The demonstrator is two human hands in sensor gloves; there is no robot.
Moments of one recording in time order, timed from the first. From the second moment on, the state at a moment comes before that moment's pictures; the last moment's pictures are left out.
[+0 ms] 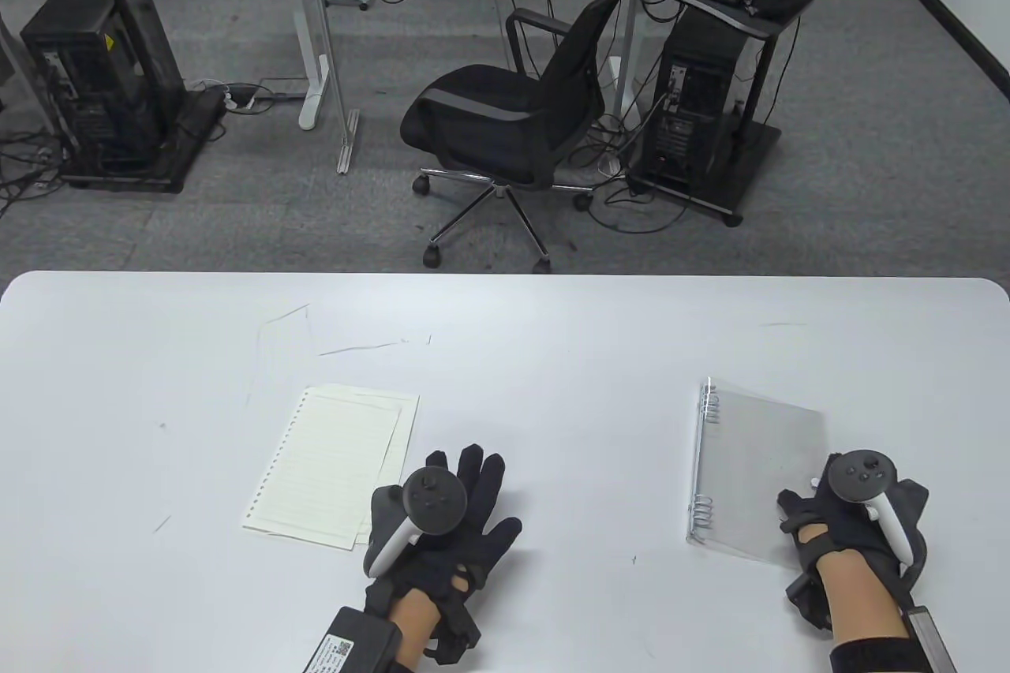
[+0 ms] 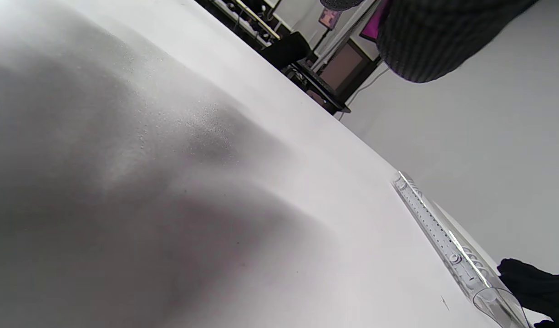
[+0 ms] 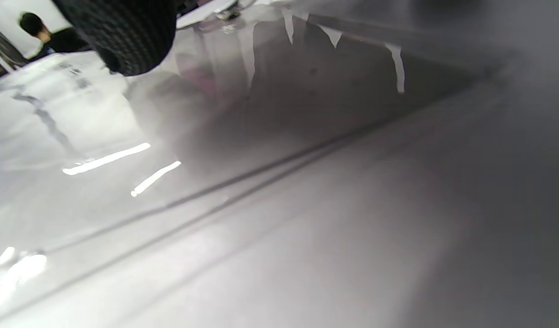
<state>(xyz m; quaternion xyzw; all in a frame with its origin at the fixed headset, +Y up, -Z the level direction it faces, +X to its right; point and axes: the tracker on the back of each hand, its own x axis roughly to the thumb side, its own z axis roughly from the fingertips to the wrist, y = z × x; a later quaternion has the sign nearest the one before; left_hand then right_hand) -0.109 -0.756 -0.351 -0.15 -0.10 0.31 0.93 0.389 -0.780 -0.379 -0.24 0.12 0.93 0.23</state>
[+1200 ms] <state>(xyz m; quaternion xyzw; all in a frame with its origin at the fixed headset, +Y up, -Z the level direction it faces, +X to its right) -0.099 -0.764 -0.350 -0.18 -0.10 0.28 0.94 0.342 -0.748 -0.385 -0.22 -0.01 0.97 0.08</state>
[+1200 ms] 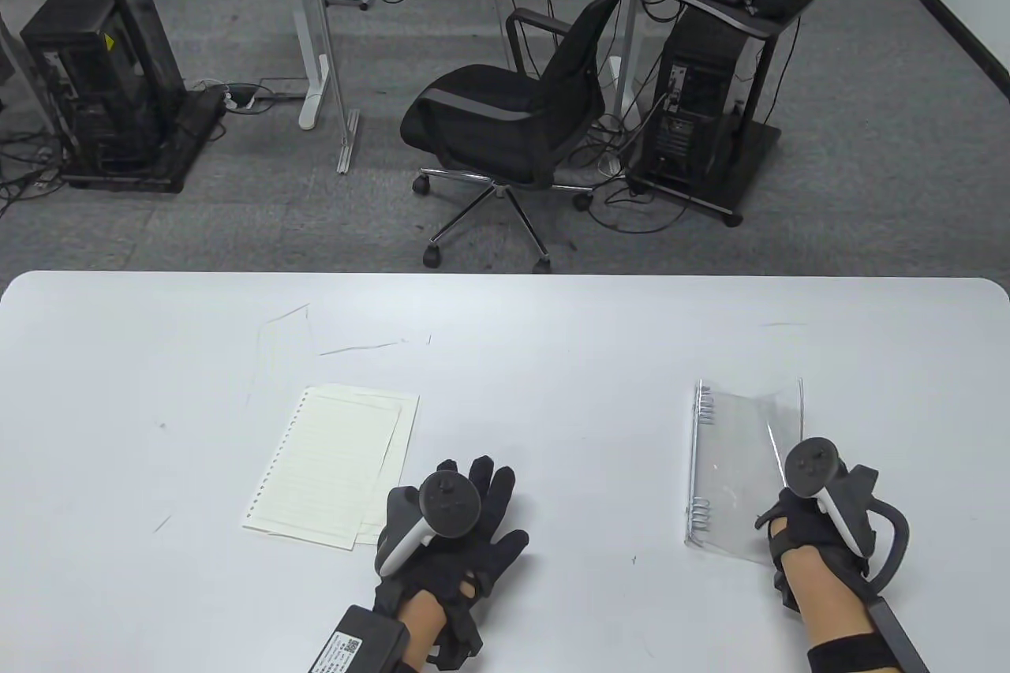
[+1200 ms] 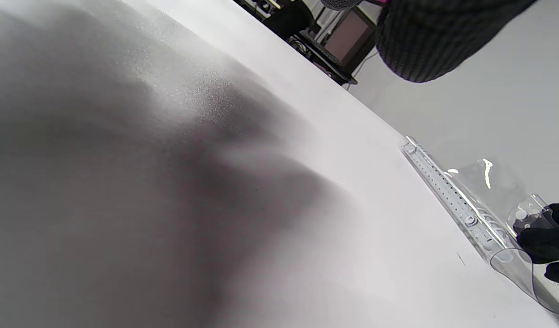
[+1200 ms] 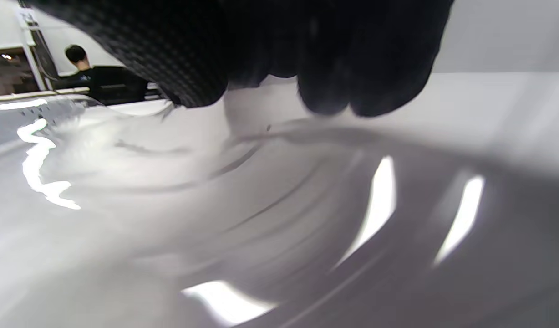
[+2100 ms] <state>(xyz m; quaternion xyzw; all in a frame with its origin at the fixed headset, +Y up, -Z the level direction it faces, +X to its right) -0.094 -0.770 -0.351 -0.20 -0.11 0.27 0.93 0.295 -0.748 -0.363 -0.14 0.07 0.79 0.59</state>
